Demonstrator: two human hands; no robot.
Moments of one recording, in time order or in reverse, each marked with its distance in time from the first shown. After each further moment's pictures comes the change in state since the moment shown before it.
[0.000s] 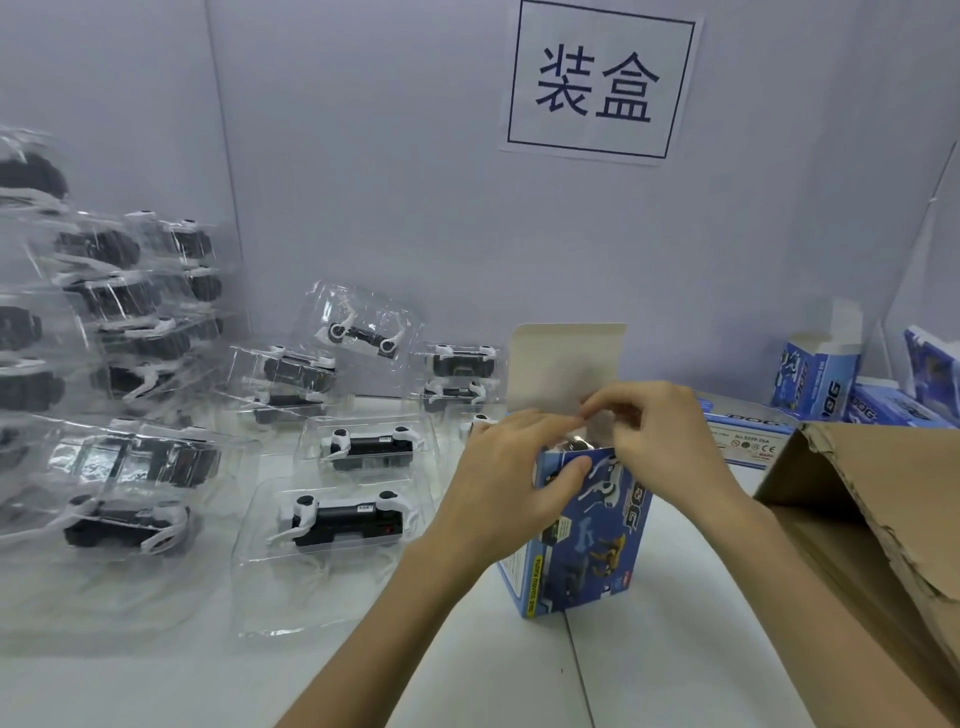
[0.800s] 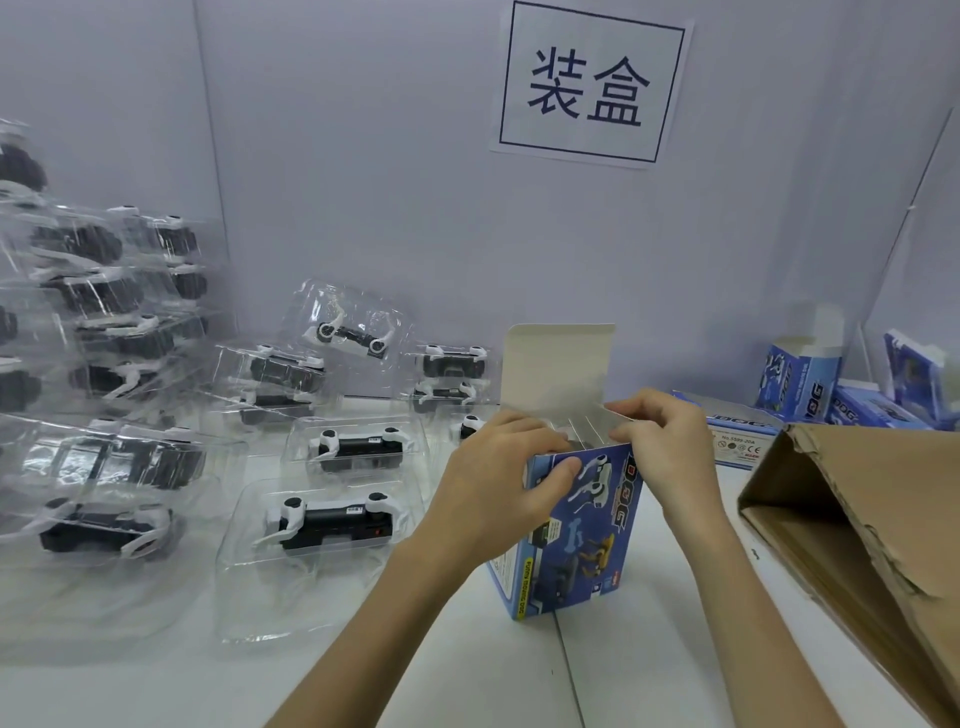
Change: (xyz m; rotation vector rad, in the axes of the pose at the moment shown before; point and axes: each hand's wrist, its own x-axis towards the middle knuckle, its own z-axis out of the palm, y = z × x) left_hand 0.002 -0.006 0.001 -0.011 -0.041 -0.004; right_hand -0.005 0.019 0.016 0.407 0.212 0.439
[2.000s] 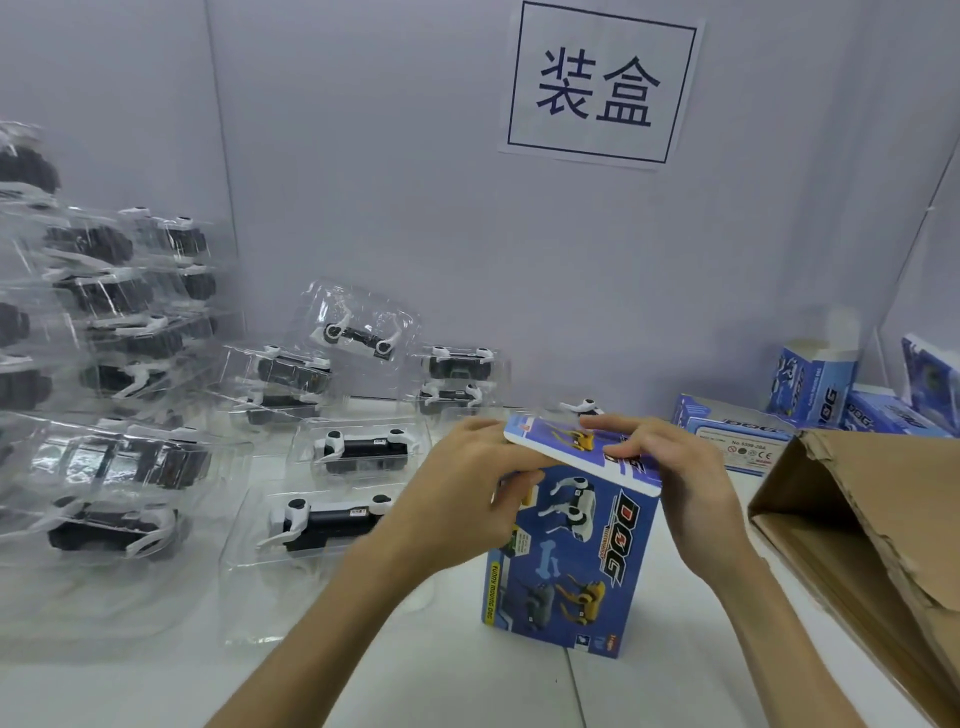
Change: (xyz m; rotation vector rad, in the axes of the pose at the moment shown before) left_hand -0.012 -0.008 -0.035 0.115 -0.074 0.202; right_hand -0.027 0.010 -0.018 0.530 -0.448 -0.138
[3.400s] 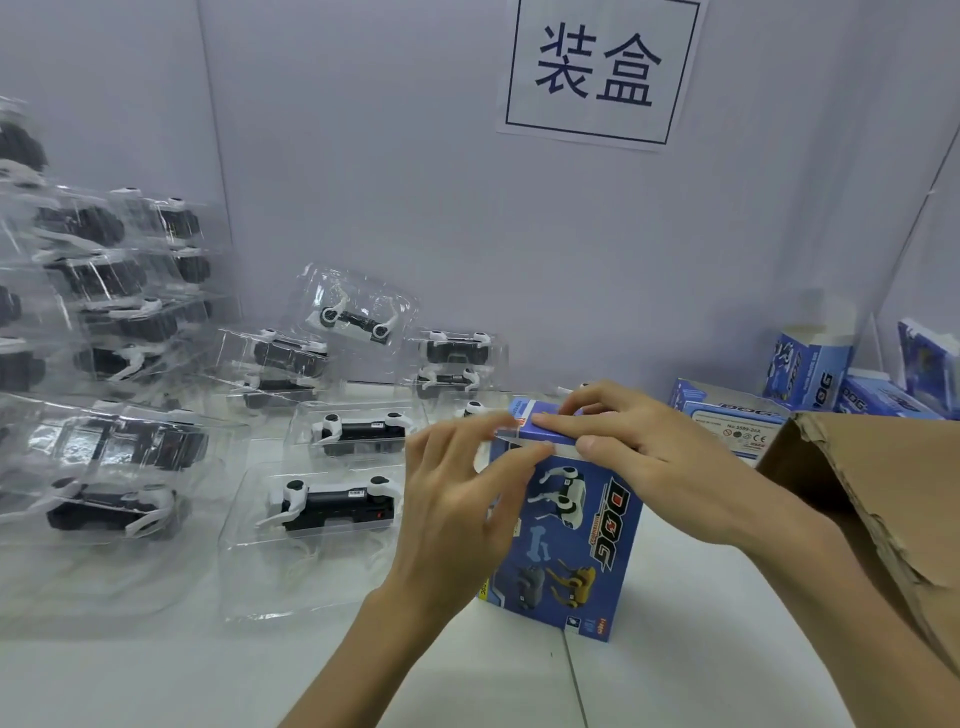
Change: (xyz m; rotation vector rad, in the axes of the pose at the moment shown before) left_hand -0.029 0.013 0.036 0.179 0.558 0.013; right_hand 0.009 -0.049 0.014 -1.022 -0.394 0.018
